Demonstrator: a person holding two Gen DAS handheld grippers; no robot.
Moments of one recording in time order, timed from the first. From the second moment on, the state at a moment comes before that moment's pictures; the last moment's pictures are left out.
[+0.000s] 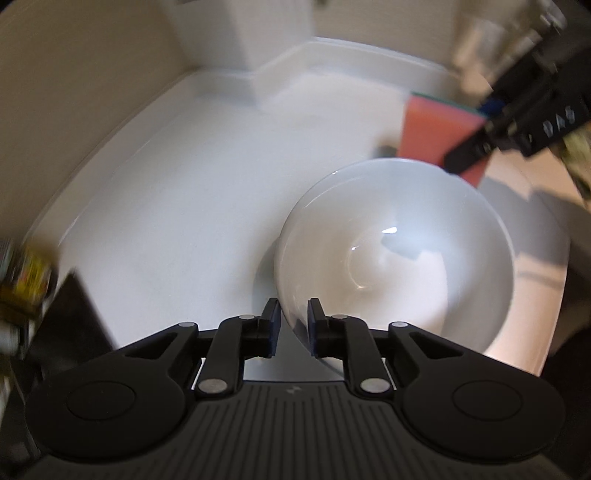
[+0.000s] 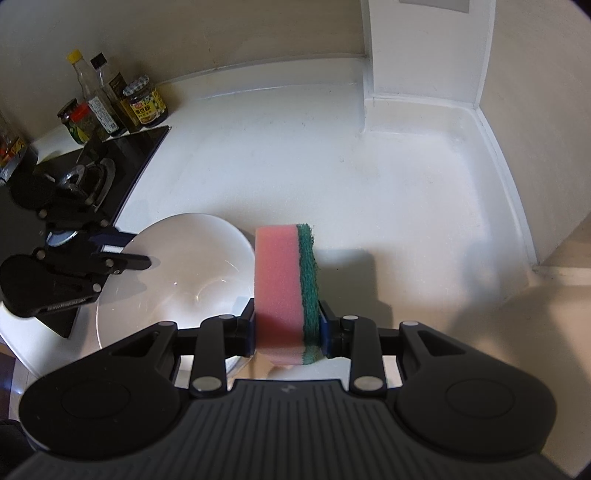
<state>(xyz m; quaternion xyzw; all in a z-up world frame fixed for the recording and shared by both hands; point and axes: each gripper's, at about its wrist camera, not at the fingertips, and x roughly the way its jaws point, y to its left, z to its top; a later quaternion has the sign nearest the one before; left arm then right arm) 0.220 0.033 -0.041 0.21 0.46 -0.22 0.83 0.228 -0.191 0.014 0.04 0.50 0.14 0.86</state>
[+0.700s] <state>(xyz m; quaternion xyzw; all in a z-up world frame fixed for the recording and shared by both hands) 0.247 0.034 -0.042 0.27 0.44 -0.28 0.81 0.247 -0.187 0.015 0.03 0.50 0.16 0.85</state>
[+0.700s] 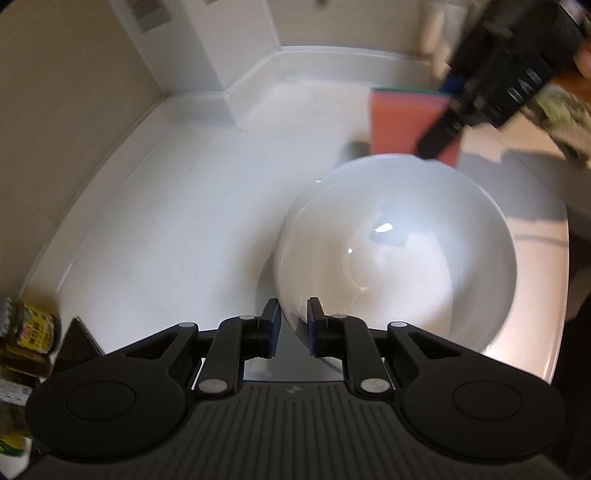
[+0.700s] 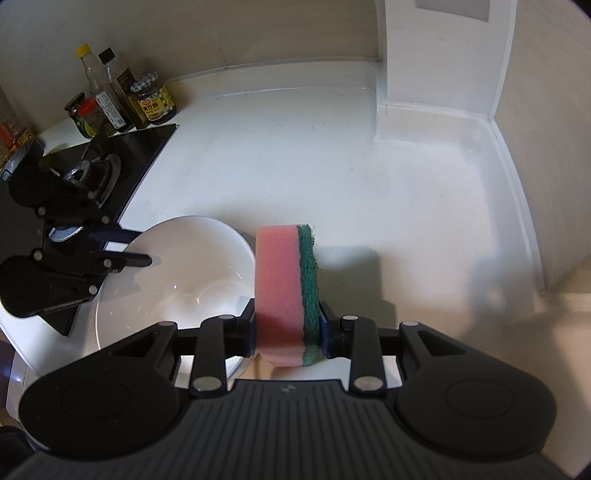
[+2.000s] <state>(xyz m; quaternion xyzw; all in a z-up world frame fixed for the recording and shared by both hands) 0.215 0.044 -0.037 0.19 0.46 -0.20 0.84 0.213 -0.186 0.015 0.05 0.49 0.14 0.86</state>
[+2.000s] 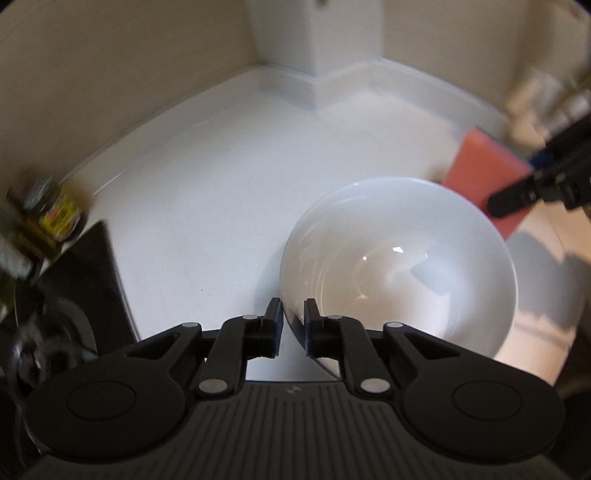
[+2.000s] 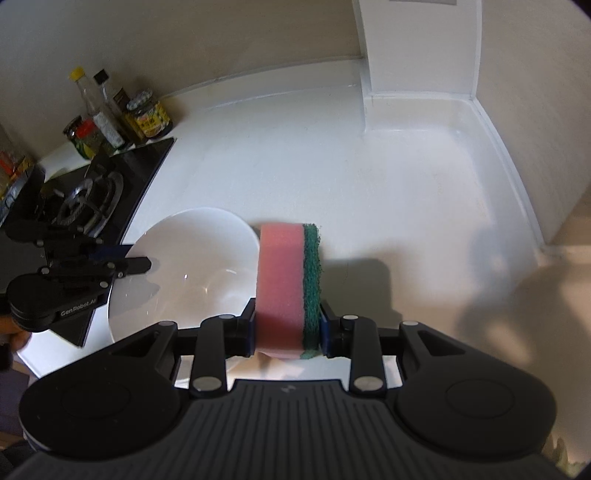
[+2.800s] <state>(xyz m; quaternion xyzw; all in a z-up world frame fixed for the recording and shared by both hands) 0.208 0.036 -0.039 0.15 0.46 -0.17 0.86 0.214 -0.191 0.017 0.05 0.48 0.14 0.86</state>
